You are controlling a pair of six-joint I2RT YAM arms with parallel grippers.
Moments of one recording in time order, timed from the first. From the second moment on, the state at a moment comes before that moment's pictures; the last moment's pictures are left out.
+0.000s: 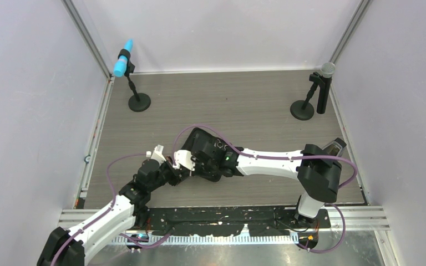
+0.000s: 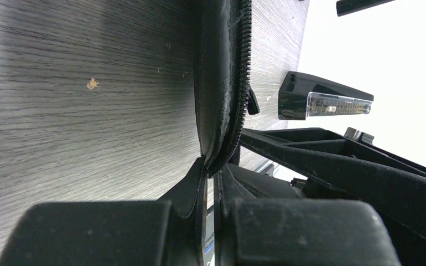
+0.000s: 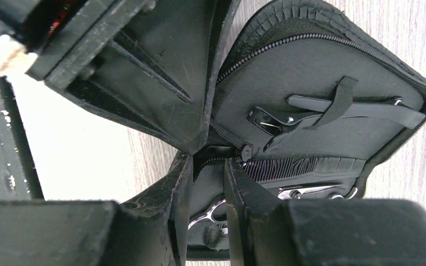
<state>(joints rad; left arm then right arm) -0.57 0.63 0.08 0.14 0.22 -1.23 1.15 1.69 1.12 -0.27 -0.02 -0.40</state>
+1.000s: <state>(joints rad) -0.59 0.64 0.08 0.14 0.21 -1.24 1.16 1.70 1.11 -0.25 -0.02 -0.39</state>
